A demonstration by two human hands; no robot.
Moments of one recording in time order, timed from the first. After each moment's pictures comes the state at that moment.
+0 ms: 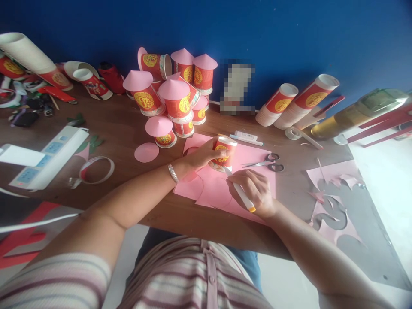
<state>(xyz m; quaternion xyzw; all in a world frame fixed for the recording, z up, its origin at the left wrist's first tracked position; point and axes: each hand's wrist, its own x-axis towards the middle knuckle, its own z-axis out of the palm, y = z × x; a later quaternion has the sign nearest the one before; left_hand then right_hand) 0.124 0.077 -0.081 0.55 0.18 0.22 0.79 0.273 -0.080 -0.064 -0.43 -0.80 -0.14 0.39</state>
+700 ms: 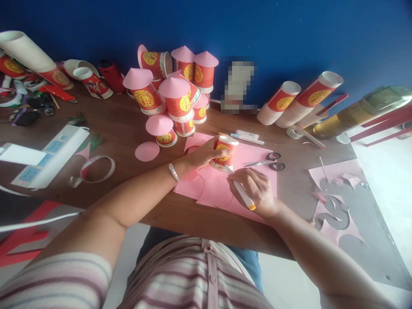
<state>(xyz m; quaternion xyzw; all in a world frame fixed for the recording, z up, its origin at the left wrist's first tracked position) 0.123 0.076 -0.079 0.56 0.18 0.22 0.78 0.273 -0.080 -0.067 -0.44 -0.81 -0.14 0.38</state>
